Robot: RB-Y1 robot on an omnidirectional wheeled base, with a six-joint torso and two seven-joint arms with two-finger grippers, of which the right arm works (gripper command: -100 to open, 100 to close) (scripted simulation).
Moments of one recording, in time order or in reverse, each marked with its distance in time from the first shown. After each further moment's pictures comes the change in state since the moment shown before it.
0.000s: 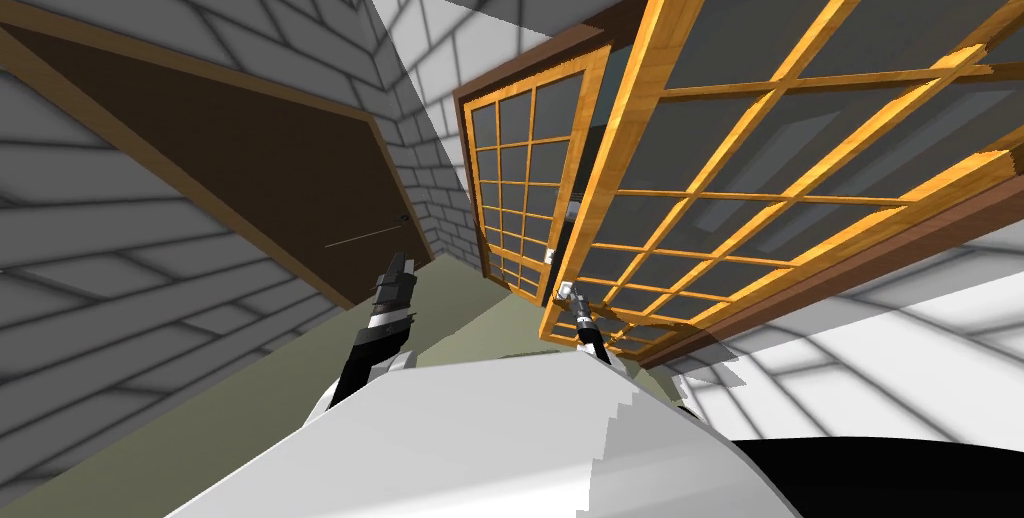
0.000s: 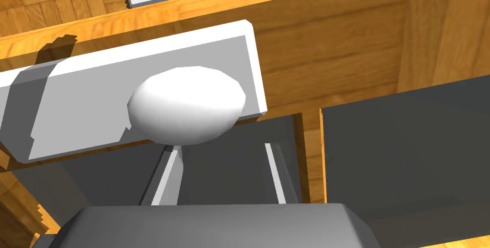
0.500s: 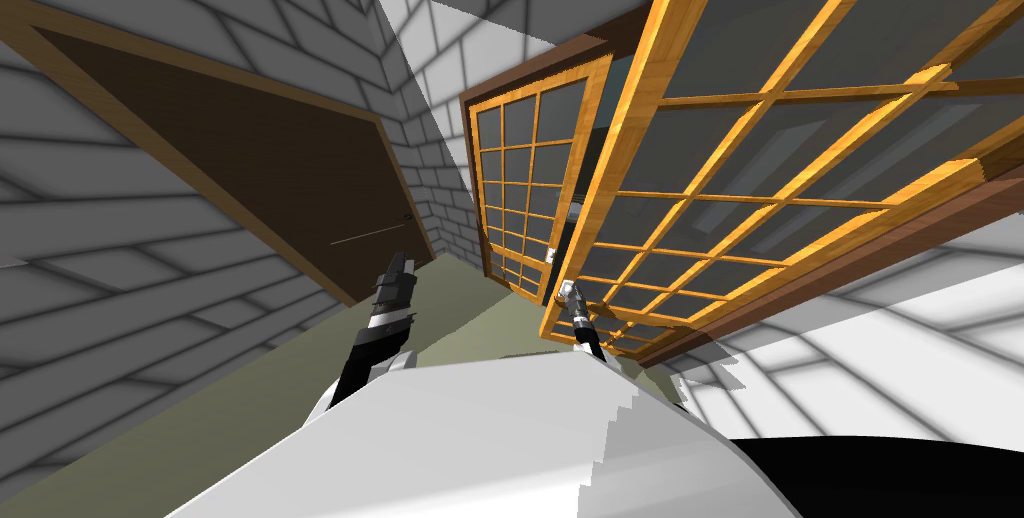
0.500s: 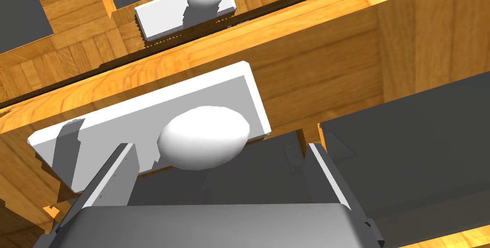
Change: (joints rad) arm -0.009 0.022 0.006 0.005 0.012 0.004 -0.121
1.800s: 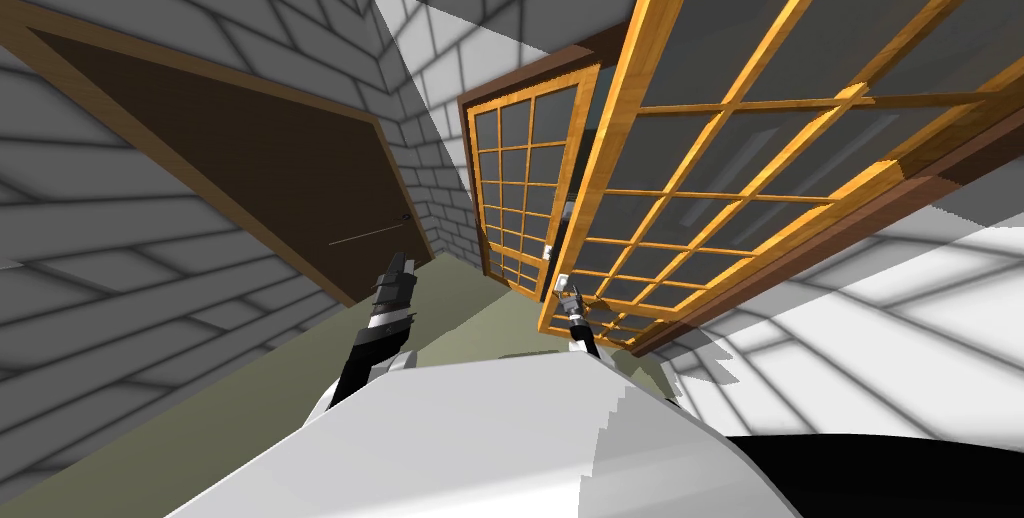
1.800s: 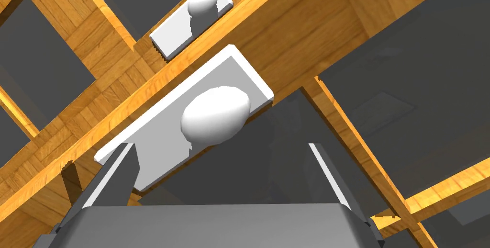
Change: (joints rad) arm -0.022 0.028 -0.002 0.009 0.019 0.008 -0.325
